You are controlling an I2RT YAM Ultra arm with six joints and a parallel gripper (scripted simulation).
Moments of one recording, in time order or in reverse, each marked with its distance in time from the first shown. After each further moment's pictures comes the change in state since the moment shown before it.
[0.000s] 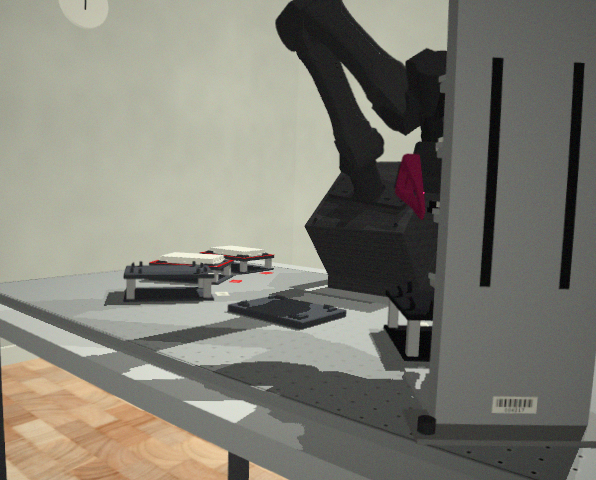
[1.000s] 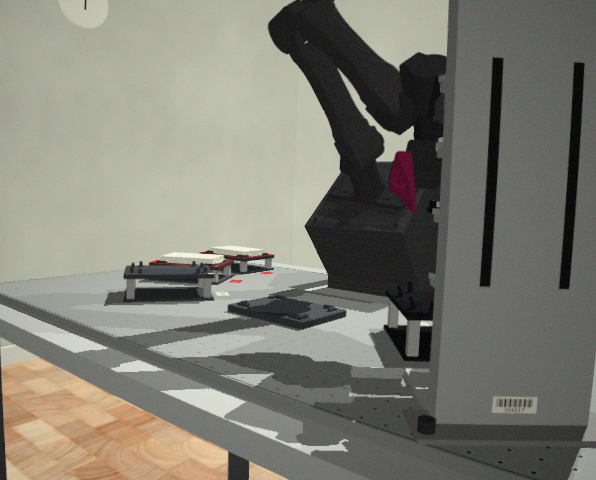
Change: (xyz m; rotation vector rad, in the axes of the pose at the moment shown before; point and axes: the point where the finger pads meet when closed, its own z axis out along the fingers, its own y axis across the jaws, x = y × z) arm 0.026 -0.002 -0.035 0.004 0.001 0.000
